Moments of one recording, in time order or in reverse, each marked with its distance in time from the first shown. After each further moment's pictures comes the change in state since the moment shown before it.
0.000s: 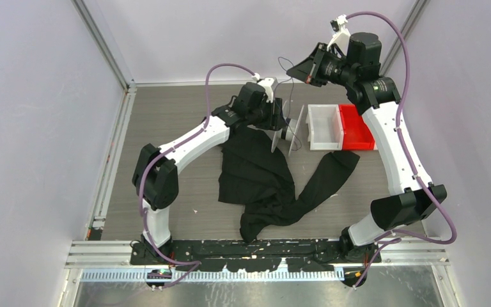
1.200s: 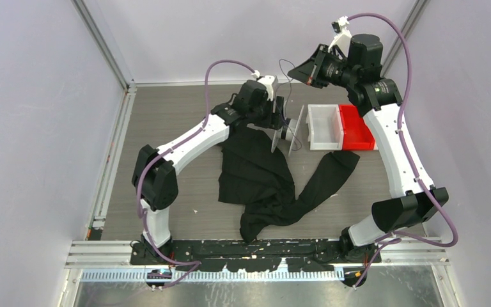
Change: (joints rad) left arm -0.011 0.006 0.047 -0.053 -0.077 0.019; right arm 0.000 -0.020 -0.015 -0.010 0.013 0.000
